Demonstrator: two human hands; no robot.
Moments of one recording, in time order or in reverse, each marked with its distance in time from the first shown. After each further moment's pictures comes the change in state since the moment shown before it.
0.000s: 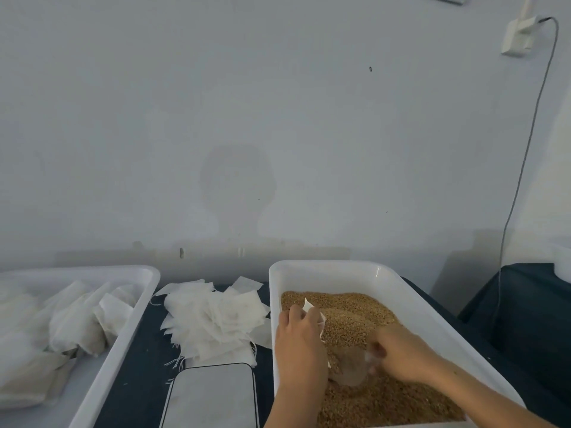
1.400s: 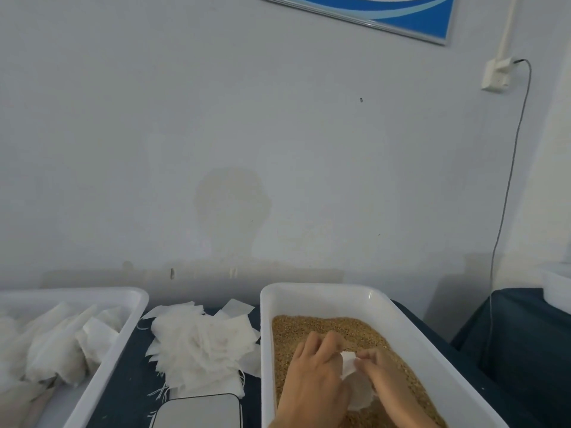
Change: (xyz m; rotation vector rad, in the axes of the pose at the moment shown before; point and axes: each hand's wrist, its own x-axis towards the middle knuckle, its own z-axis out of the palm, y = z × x) left_hand -0.009 0.022 -0.019 0.178 -0.058 0.623; right_hand 0.001 -0.017 0.023 0.995 0.319 0.252
